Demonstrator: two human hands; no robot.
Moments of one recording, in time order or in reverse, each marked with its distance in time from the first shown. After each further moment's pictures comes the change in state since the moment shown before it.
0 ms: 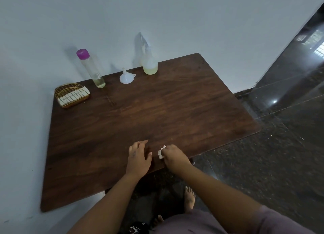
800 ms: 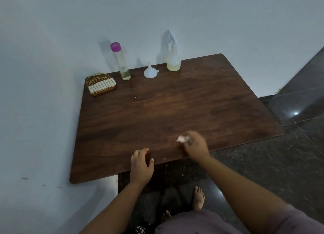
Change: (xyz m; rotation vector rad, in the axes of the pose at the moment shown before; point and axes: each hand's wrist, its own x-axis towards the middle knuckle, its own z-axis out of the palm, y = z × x) left_hand -0.073 -0.057 -0.016 -0.130 0.094 -0.162; right_hand 0.000 -0.001 0.007 0.382 0.357 0.181
